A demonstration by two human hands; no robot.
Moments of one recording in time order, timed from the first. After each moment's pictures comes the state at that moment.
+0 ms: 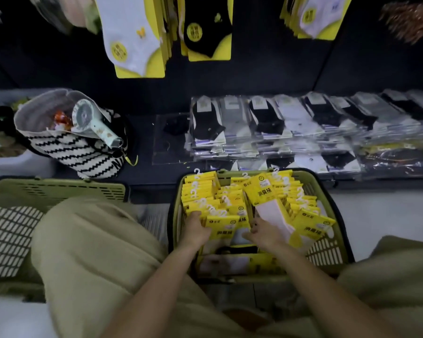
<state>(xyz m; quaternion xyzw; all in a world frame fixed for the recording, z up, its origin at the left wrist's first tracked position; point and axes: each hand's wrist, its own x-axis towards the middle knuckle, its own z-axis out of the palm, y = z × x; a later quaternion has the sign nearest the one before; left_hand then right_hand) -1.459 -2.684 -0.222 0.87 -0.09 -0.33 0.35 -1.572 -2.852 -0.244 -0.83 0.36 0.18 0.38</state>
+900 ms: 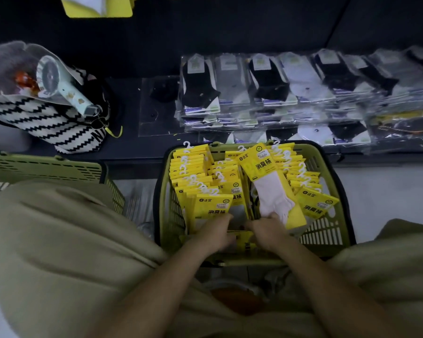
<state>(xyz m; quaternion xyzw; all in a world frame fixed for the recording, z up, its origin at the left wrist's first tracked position) -1.514 -2.714 -0.257 0.83 -0.32 -0.41 0.18 -1.604 -2.859 -0.281 -0.95 0.11 0.28 0.07</state>
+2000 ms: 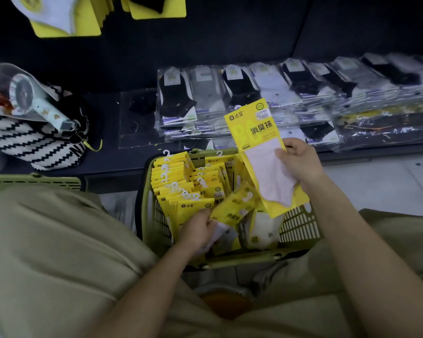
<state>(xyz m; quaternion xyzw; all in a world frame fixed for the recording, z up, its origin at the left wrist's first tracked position) -1.510 -2.721 -0.258 0.87 -0.30 -0.28 0.25 -1.586 -2.954 -0.142 -0.67 0.40 -0.20 0.59</state>
